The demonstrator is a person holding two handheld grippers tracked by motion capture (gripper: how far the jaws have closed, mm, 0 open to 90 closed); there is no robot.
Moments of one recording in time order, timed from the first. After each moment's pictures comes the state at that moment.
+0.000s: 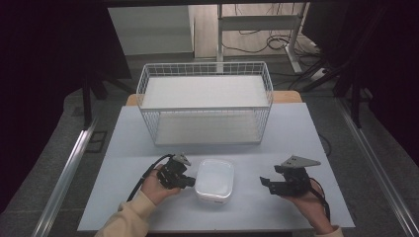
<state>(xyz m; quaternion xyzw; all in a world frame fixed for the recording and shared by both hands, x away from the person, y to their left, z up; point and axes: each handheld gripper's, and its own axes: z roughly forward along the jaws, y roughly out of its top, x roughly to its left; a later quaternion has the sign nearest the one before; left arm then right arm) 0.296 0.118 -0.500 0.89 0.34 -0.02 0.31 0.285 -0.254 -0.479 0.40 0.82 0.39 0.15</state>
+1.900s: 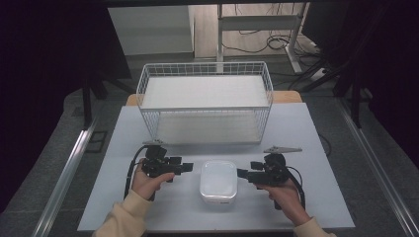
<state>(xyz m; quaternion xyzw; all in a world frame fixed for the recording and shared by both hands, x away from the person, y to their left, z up) 0.303 0.162 -0.472 0.75 0.48 -0.04 0.46 0.308 -0.199 -0.471 0.45 0.77 0.45 0.00</state>
